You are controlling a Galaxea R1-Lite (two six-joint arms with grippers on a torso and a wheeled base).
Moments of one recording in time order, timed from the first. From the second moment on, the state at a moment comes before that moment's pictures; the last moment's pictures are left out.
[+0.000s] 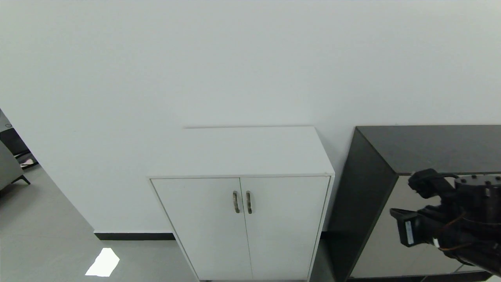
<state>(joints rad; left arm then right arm) 0.15 0.09 0.00 0.00 -0.07 0.00 0.37 1.55 -0.37 -0.68 -0.17 -0.02</state>
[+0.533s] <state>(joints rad) 0.15 0.09 0.00 0.00 -0.07 0.00 0.29 1.26 -0.02 -0.64 -0.13 -0.02</state>
